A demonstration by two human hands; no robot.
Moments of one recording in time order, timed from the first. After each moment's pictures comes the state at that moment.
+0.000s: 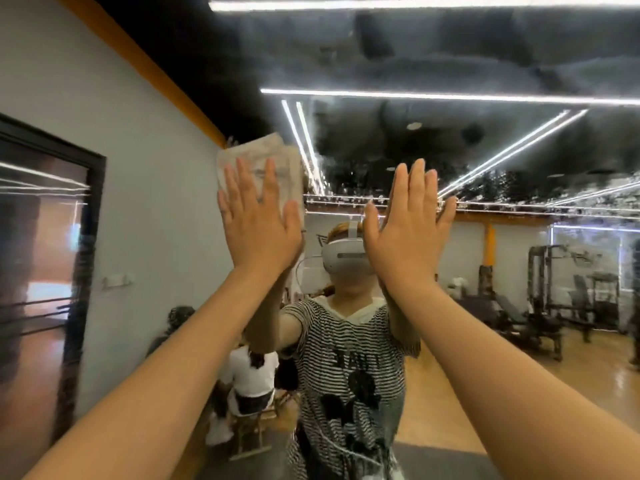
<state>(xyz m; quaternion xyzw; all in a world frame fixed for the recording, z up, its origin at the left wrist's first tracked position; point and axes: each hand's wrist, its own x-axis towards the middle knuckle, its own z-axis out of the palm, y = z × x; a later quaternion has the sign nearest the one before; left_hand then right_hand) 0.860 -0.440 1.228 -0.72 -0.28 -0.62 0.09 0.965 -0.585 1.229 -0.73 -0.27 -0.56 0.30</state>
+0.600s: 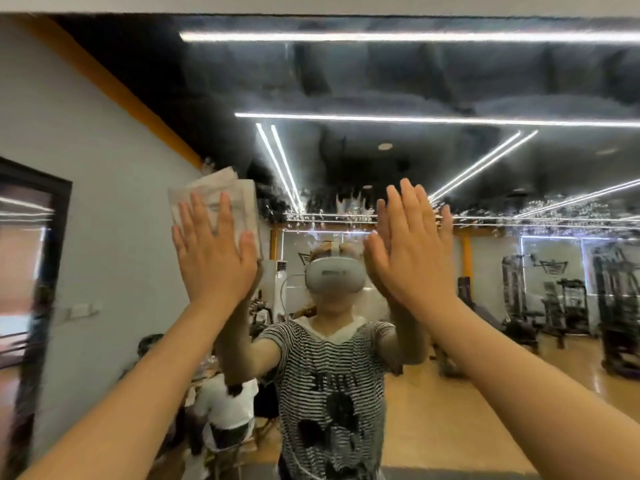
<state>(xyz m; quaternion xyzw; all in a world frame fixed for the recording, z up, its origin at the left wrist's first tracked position) 0.873 -0.452 1.225 -0.71 -0.28 -0.64 0.08 1.006 -0.664 1.235 -0.68 -0.33 -0.61 0.25</state>
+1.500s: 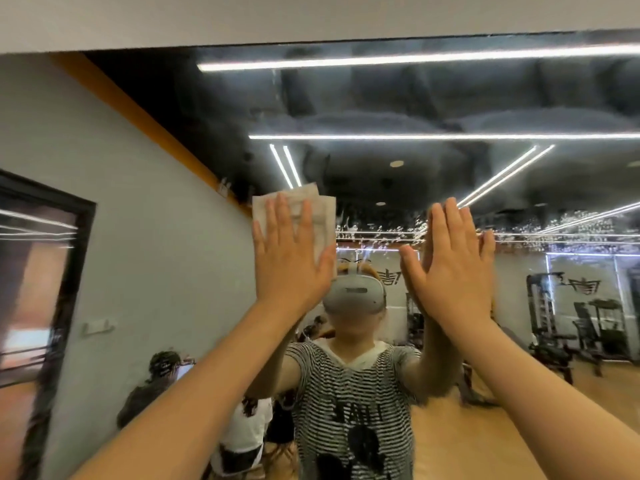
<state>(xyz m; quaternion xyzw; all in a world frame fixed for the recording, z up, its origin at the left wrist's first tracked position) 0.934 -0.533 1.246 -0.76 -0.21 -0.60 0.16 1.057 -0.705 1.239 -0.70 -0.28 -0.59 0.29</state>
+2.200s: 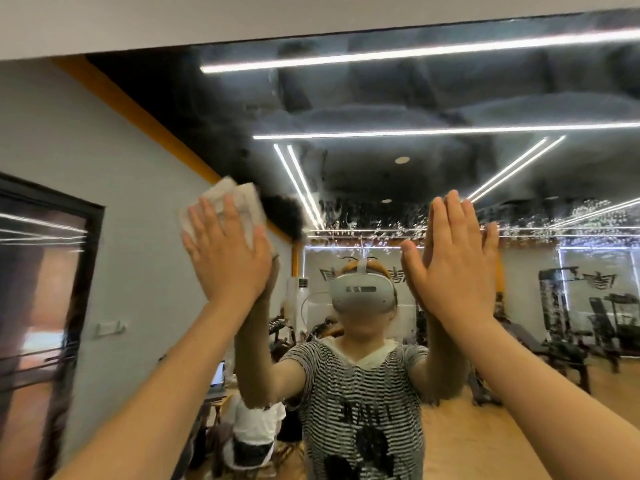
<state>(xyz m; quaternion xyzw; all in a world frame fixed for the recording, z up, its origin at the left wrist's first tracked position) 0.903 -0.491 1.249 -0.67 -0.32 -0.67 0.05 1.060 -0.700 1.236 -0.68 -0.27 -0.61 0.30</state>
